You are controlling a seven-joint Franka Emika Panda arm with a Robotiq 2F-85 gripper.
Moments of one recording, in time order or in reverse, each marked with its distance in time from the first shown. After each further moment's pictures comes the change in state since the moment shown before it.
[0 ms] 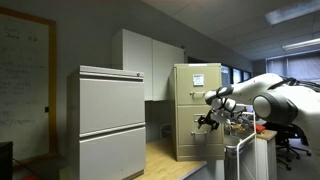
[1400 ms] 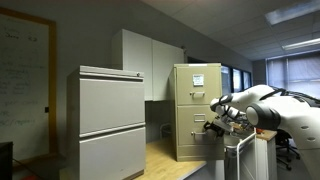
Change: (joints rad) arm -0.134 0.188 0.030 0.140 0.093 -0.015 0.129
